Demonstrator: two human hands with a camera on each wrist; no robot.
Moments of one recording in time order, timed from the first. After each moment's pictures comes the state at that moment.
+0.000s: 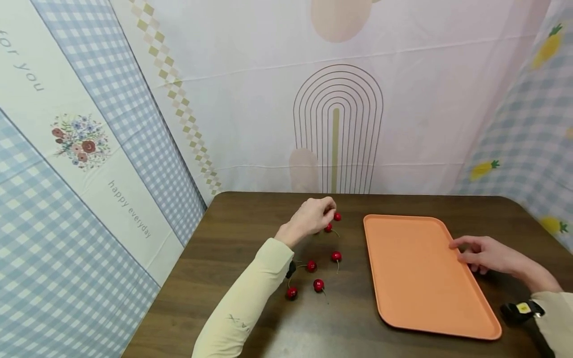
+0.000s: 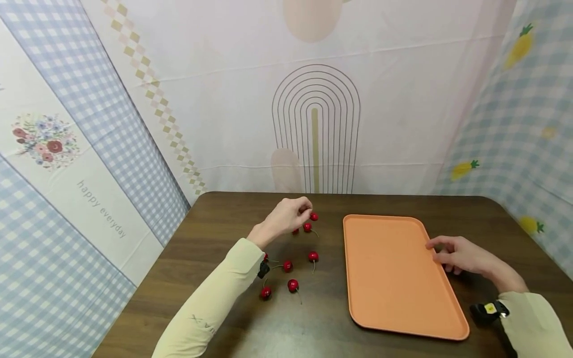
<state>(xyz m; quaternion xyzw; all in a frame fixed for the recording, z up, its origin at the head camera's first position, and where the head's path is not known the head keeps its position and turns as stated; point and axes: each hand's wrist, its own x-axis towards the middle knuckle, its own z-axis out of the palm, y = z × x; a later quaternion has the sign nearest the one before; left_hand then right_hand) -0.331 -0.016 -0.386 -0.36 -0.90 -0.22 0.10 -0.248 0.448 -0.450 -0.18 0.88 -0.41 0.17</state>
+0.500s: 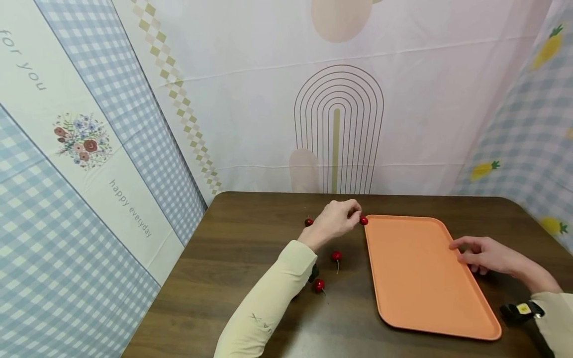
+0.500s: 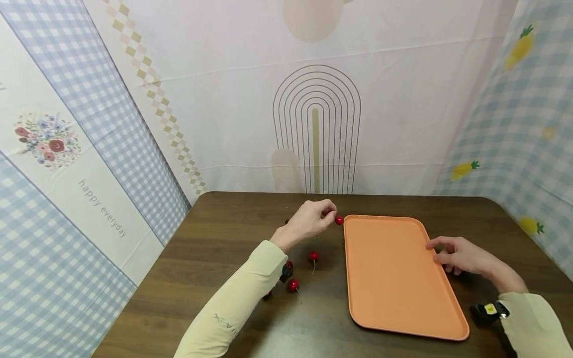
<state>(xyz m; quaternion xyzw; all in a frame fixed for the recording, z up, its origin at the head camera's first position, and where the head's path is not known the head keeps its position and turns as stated) -0.318 0.035 -0.389 -0.37 -0.89 -0.27 0.09 -0.247 0.447 -0.448 -0.18 0.88 -0.41 0.17</state>
